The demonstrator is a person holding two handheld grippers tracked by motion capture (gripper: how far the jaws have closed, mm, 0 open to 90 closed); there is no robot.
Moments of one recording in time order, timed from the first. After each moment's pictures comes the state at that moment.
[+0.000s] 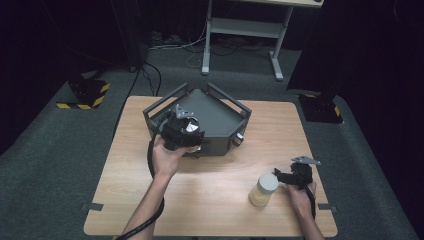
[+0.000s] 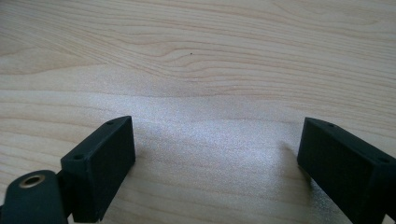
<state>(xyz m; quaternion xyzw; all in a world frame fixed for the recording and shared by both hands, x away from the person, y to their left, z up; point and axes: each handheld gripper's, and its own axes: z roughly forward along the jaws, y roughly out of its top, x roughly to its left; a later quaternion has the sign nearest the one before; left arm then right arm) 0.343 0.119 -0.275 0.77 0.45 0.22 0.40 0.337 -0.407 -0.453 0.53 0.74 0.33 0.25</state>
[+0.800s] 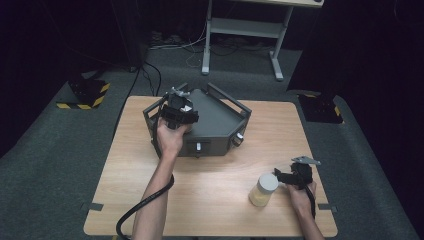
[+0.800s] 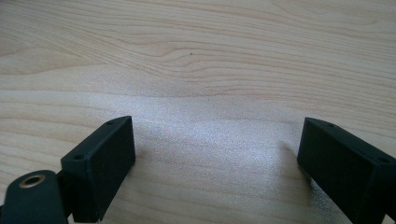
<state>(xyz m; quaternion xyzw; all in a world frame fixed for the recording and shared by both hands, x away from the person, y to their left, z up) 0.404 0.103 -0.285 0.73 0.53 0.26 0.36 0.337 -0.408 -0.453 0.52 0.74 0.33 0.25</state>
